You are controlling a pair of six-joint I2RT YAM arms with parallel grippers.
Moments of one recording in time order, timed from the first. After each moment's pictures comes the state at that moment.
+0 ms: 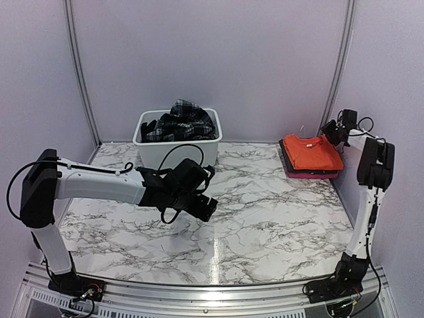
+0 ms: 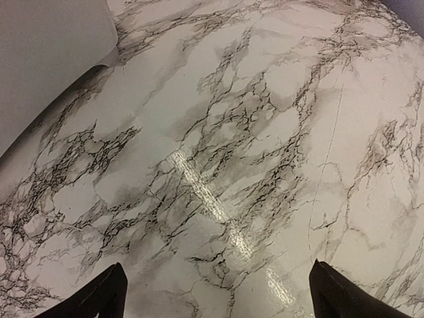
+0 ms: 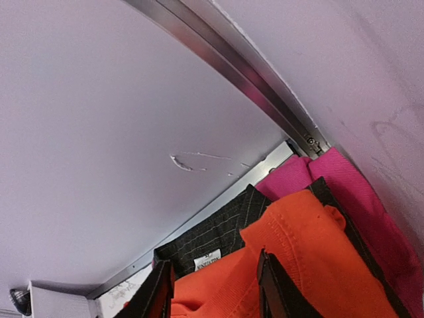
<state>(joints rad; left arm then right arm) -1.02 1.81 1.26 -0.31 -0.26 -0.29 -0.29 2.32 1.98 -0.16 -0.31 0.71</state>
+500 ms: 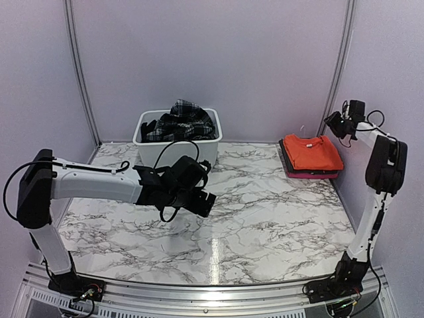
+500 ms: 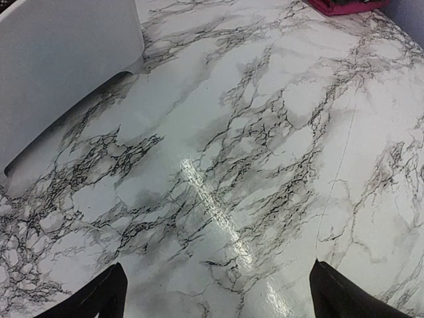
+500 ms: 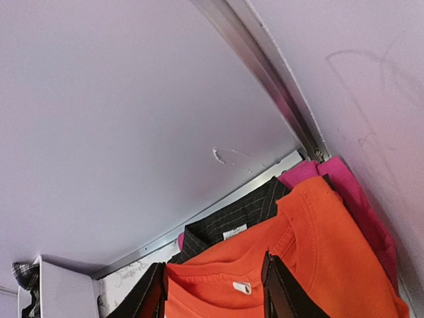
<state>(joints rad) -1.02 1.80 1.25 -0.31 -0.32 -0.33 -0.28 2.11 1.86 -0.21 -0.32 0.58</state>
